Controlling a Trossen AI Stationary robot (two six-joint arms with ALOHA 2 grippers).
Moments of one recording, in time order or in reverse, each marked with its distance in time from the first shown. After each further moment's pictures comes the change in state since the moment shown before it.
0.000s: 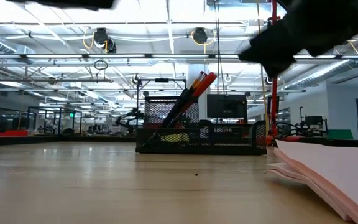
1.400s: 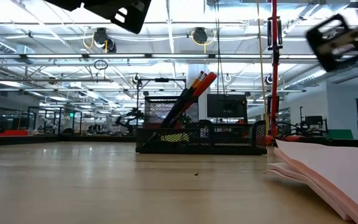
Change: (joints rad) left arm 0.123 0.075 0.000 0.239 0.317 -0.077; right arm 0.246 -0.013 0.036 -0.203 -0.093 0.015
